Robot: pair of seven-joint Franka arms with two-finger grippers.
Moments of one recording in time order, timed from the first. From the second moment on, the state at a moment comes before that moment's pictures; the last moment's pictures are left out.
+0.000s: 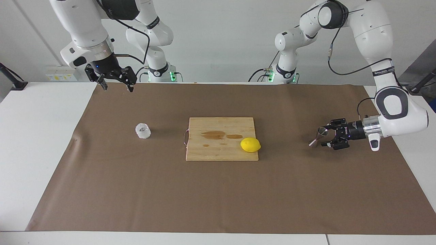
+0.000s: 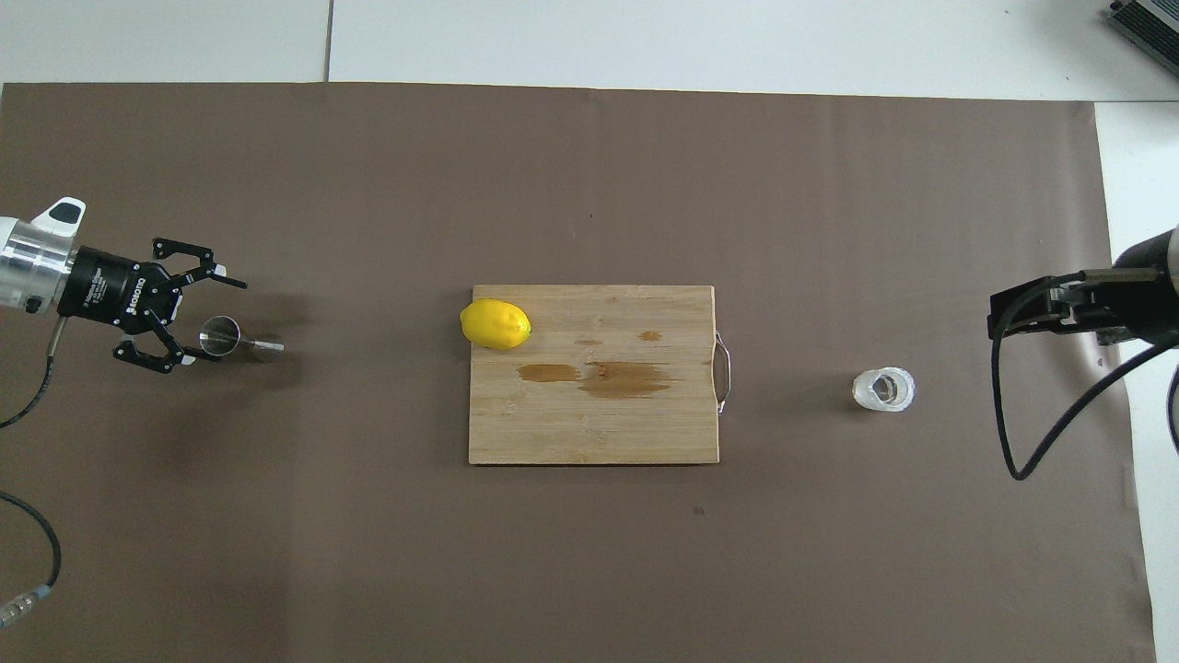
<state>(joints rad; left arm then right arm) 0.33 0.45 -0.08 -1.69 -0.67 1.58 -0.67 -0.01 -0.04 0.04 -1.61 -0.02 1.52 0.11</state>
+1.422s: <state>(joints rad) 0.33 0.44 -0.07 -1.71 -0.67 1.53 -0.67 -0.01 -0.04 0.04 -1.61 -0.02 1.52 0.11</state>
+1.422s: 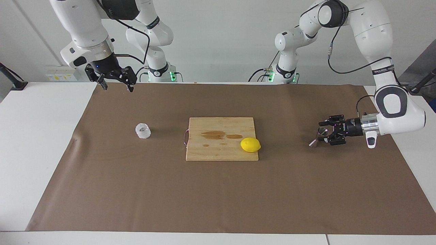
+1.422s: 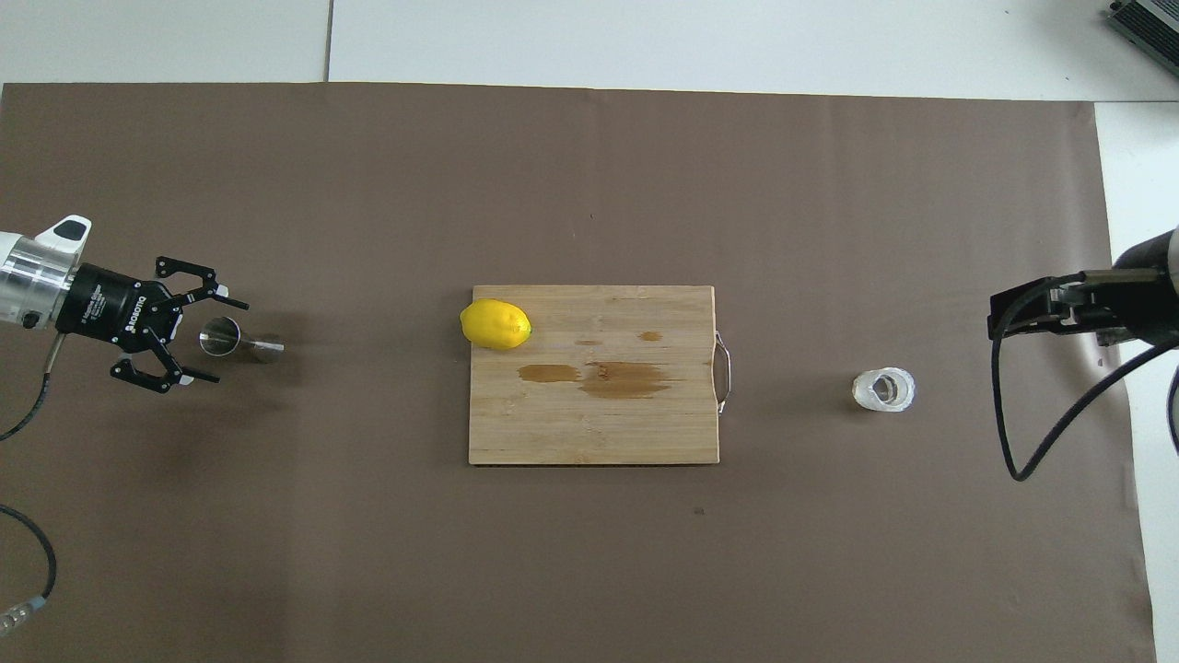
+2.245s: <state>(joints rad) 0.33 0.44 -0.07 -1.72 -0.67 1.53 -0.67 -0.01 -0.04 0.04 -1.61 -0.02 1.52 0.11</state>
